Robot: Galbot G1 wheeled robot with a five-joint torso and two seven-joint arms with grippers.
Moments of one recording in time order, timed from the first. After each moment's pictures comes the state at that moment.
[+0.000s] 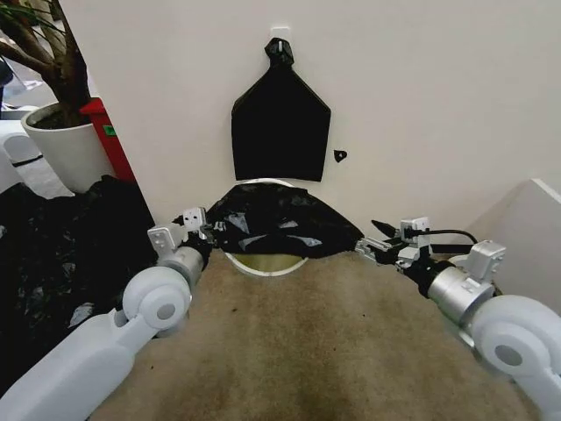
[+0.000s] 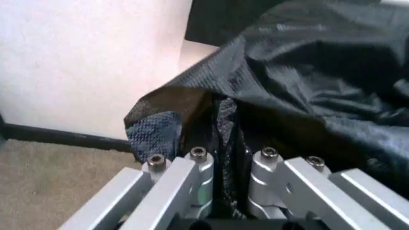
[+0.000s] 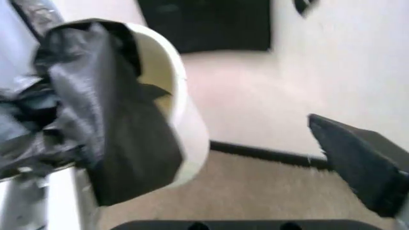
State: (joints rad) left arm 0.86 -0.78 -0.06 -2.16 -1.27 0.27 -0.73; right arm -1.29 0.76 0.56 2.28 1.14 -0.48 0.18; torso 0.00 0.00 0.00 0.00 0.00
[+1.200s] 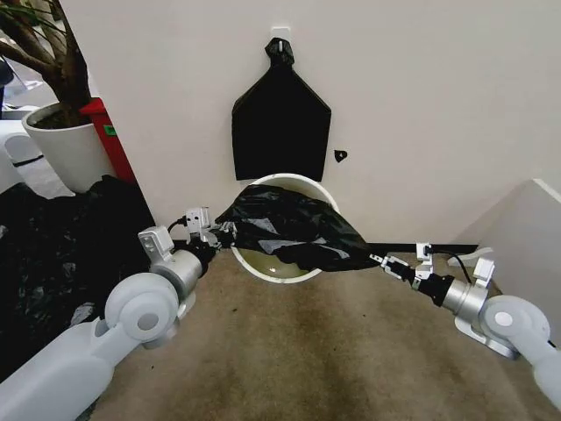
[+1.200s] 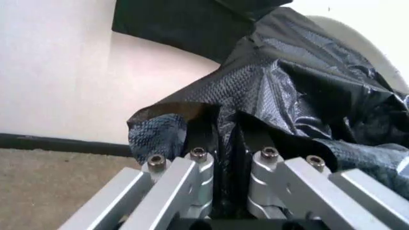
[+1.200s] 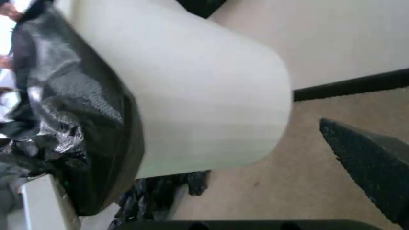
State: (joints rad) left arm 0.90 -0.71 -0.08 -2.22 -1.39 0.20 -0.55; right arm -1.26 0.70 0.48 1.84 1.49 -0.44 -0.44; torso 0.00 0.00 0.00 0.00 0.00
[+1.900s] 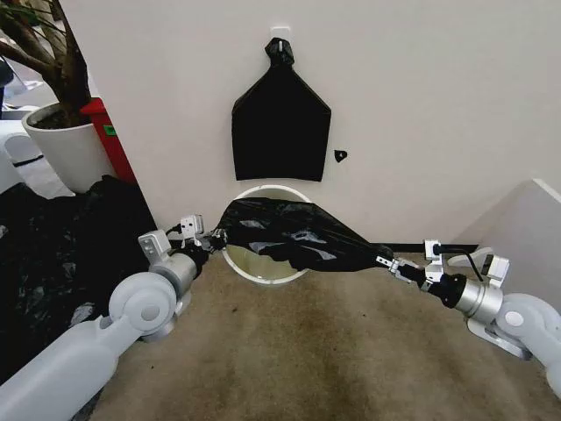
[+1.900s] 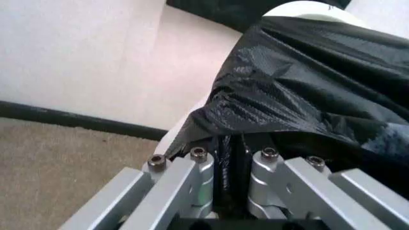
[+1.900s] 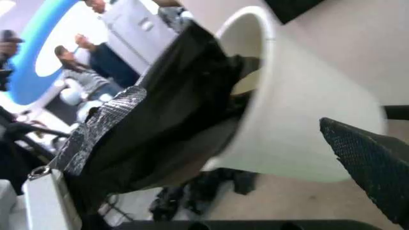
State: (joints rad) left arm 0.91 -0.72 -0.09 -2.11 -1.38 0.21 -0.56; right arm -1.29 0.66 0.53 1.89 1.49 -0.44 -0.65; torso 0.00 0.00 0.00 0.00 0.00
